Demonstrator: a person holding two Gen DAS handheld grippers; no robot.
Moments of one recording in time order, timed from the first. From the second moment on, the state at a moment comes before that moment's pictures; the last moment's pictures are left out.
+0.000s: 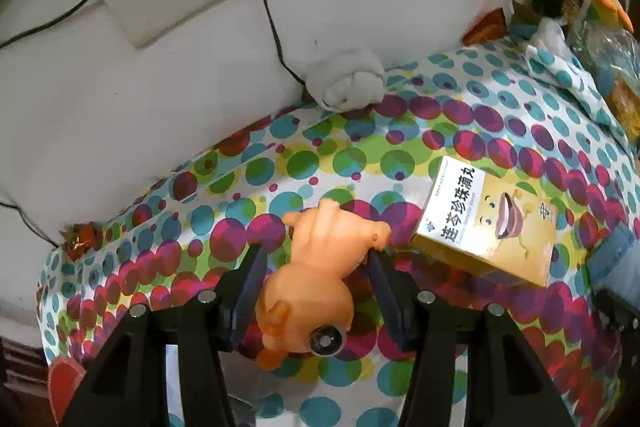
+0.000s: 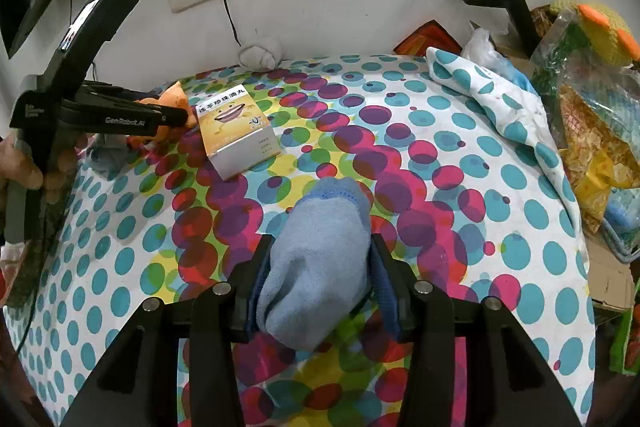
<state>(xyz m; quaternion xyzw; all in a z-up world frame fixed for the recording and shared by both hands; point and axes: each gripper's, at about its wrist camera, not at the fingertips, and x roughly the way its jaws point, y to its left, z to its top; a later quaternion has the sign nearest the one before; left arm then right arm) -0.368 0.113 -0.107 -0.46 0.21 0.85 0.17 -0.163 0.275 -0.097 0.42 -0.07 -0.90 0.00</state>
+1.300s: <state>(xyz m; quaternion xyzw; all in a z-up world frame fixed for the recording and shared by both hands) -0.242 0.079 -0.098 -0.42 0.09 0.89 0.11 -0.170 0.267 -0.096 0.42 -0.06 -0.90 -0.01</state>
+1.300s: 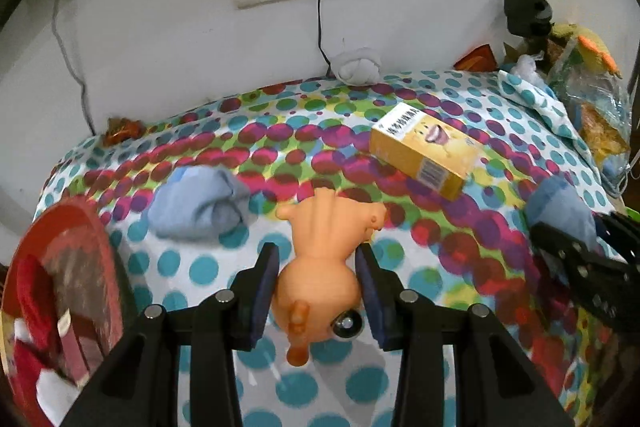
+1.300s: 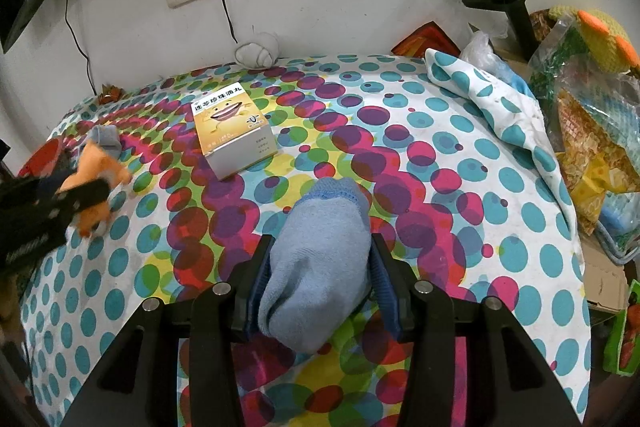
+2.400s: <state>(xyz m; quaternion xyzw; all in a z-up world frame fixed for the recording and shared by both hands) -0.145 0.010 -0.072 -0.42 0.01 0.90 0.12 -0.173 0.260 -0.103 0.43 -0.02 -0.90 -0.03</state>
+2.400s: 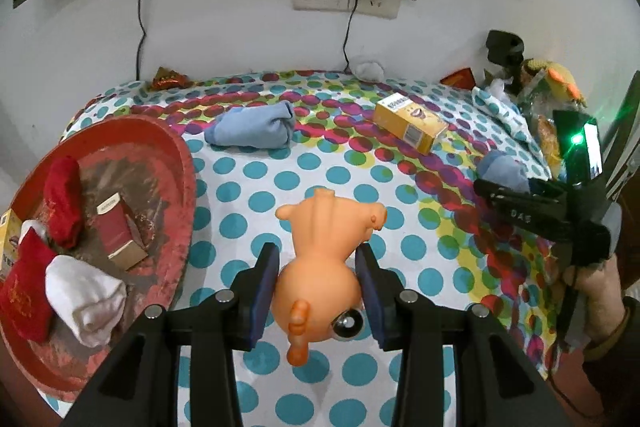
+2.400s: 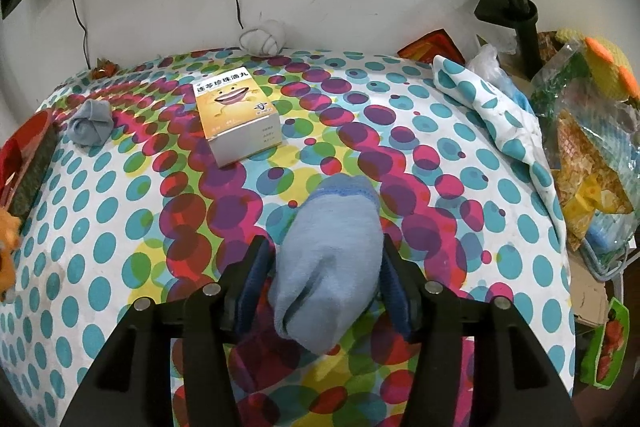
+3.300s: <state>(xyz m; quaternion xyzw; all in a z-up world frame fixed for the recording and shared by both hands) -0.144 -0.079 -0.037 -0.40 -0.01 0.92 0.04 -0.172 0.264 -0.103 0.43 -0.02 -0.90 -0.04</state>
